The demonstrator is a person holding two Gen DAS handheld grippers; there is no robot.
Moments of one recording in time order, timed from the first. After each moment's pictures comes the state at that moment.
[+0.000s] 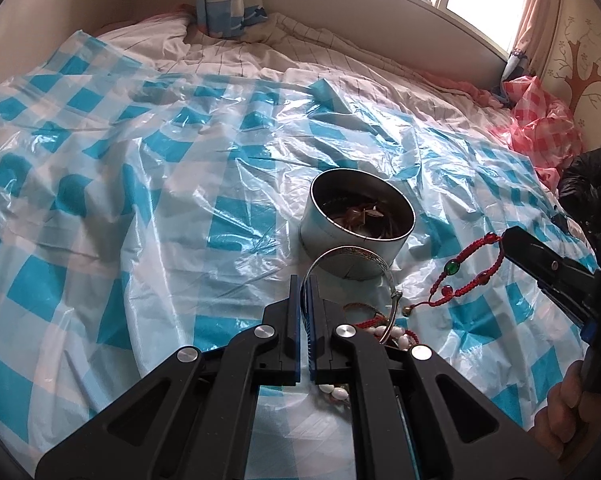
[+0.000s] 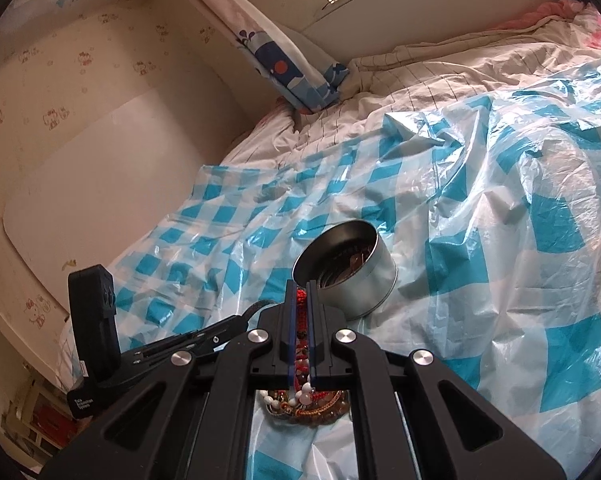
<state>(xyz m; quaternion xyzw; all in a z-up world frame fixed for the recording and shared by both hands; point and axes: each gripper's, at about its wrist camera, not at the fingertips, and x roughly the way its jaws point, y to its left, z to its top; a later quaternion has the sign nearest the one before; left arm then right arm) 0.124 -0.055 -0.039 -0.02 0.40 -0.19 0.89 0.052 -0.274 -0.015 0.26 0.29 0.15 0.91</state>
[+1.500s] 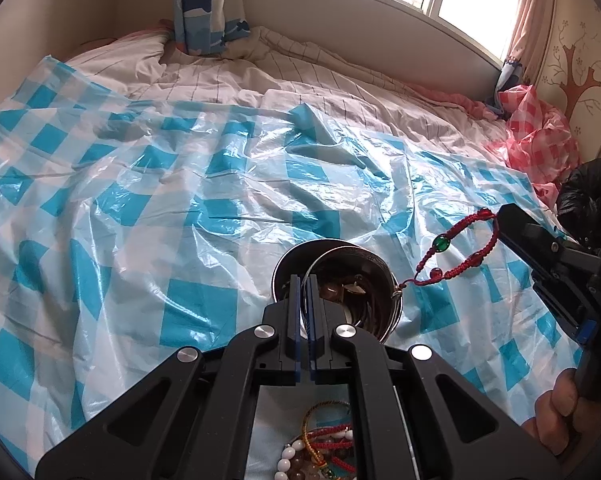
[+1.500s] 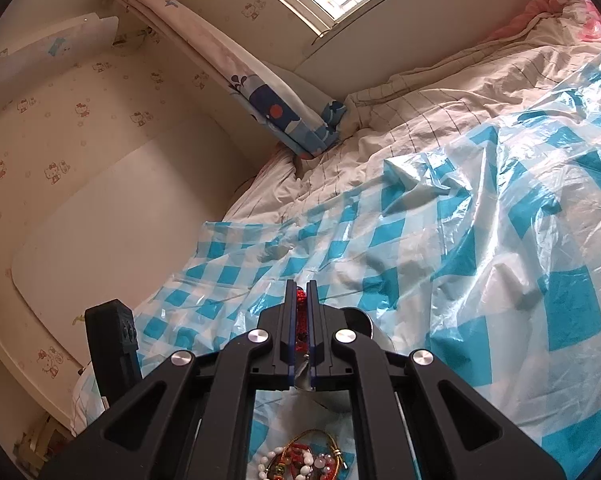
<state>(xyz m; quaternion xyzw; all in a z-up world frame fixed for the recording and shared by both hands) 0.182 -0.103 -0.023 -0.02 0.38 -0.21 0.90 0.106 -0.310 -0.001 0.31 0.22 0.15 0.91</state>
